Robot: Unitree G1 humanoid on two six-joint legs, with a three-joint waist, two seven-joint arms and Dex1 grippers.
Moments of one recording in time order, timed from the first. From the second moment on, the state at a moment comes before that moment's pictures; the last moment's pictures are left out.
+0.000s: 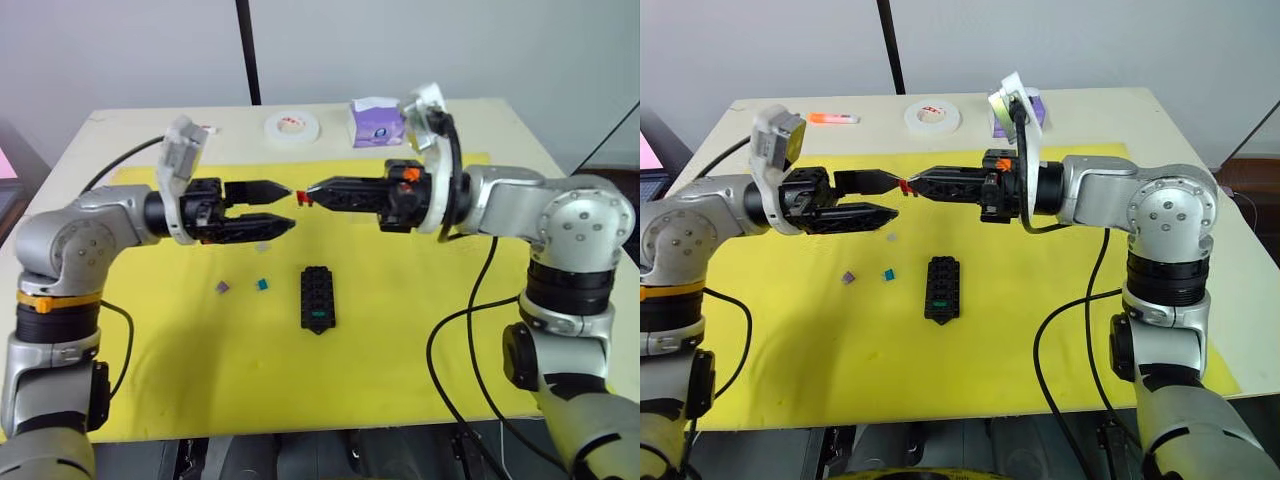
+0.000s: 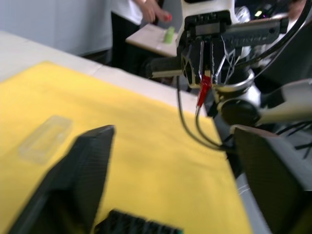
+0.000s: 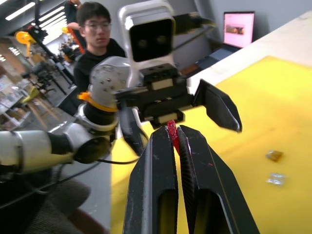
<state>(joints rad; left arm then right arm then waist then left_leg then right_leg) -0.70 0.79 0.09 -0.10 -0.85 0.86 -1.19 -0.89 -0.52 -0.08 -0.21 1.15 1.22 0.59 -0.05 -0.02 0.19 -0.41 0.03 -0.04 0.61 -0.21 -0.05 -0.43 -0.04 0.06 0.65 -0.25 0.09</state>
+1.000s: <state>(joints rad) -0.30 0.91 -0.06 -0.35 -0.57 0.53 -1.31 -0.44 -0.57 0.25 -0.22 0.52 0.49 1.10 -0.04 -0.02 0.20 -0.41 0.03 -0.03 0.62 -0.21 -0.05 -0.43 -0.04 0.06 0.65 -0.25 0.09</state>
